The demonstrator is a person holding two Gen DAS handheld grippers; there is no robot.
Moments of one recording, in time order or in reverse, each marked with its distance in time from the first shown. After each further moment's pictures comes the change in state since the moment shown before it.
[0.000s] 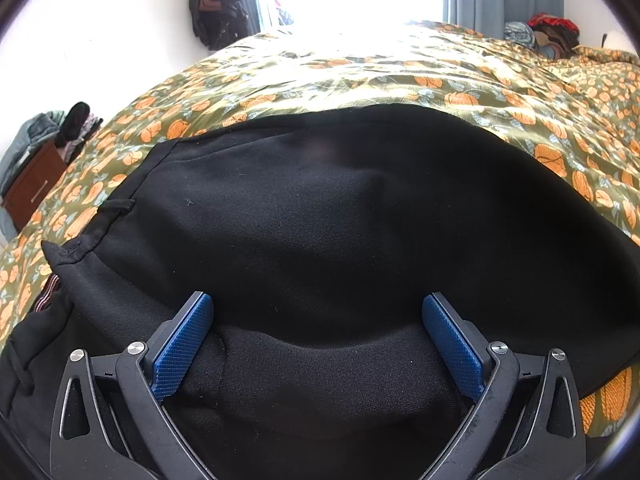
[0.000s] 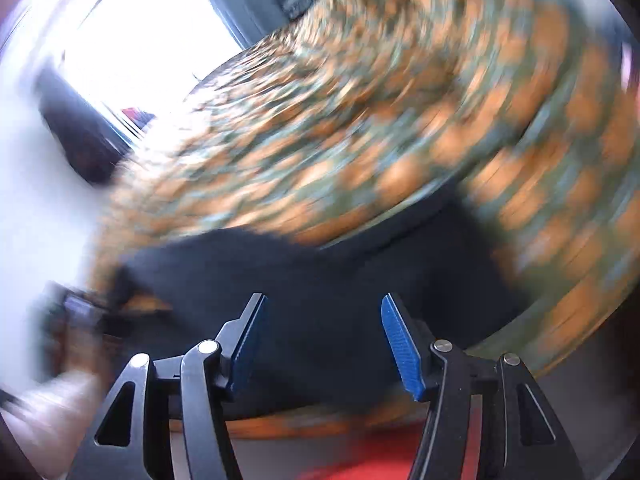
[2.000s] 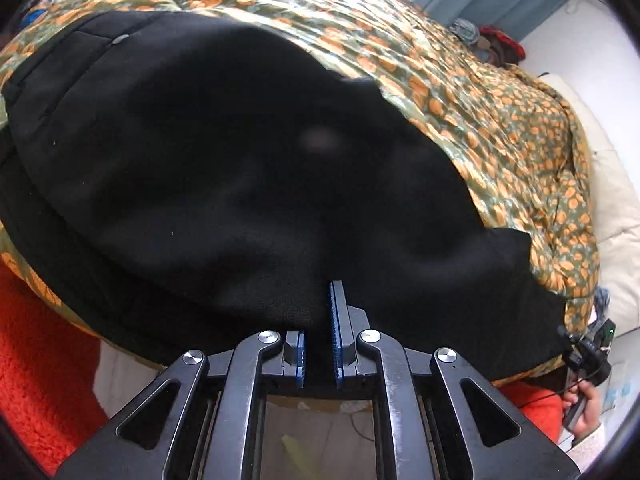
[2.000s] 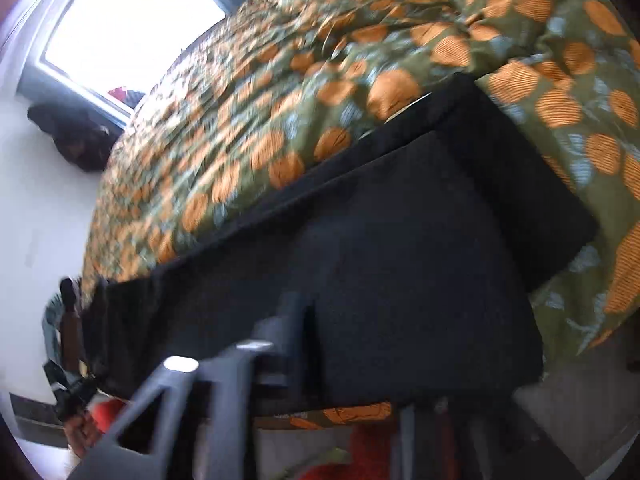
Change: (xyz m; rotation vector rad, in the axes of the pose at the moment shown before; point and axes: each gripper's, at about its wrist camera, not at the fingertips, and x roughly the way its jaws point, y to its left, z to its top) left arm -0.120 0.096 -0.101 -0.189 0.324 -0.541; right arm 0.049 -0.039 -0.021 -0.005 0.102 -0.058
